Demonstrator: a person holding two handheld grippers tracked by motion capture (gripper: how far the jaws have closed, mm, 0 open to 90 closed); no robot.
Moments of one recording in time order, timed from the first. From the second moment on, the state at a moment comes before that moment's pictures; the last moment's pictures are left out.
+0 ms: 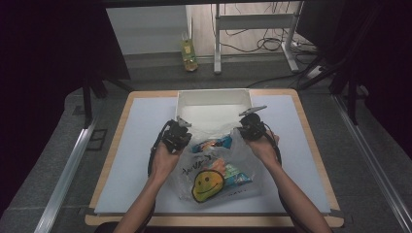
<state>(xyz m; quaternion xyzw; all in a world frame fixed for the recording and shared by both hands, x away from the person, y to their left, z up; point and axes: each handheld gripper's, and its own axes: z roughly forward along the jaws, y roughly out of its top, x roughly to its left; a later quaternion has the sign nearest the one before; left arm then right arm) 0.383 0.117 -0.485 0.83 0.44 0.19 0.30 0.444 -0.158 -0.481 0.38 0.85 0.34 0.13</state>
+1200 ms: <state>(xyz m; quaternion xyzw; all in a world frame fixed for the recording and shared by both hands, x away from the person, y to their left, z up) 0.307 0.137 -0.524 0.89 0.34 0.08 0.29 0.309 -0.214 -0.512 0.32 0.90 0.29 0.08</state>
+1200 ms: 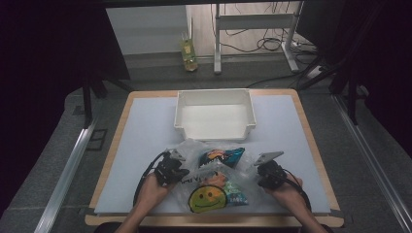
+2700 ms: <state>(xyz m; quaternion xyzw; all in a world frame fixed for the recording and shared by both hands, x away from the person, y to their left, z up) 0.386 0.104 -0.526 0.85 0.43 0.21 0.25 0.383 -0.190 -0.510 0.33 0.90 0.26 0.12</state>
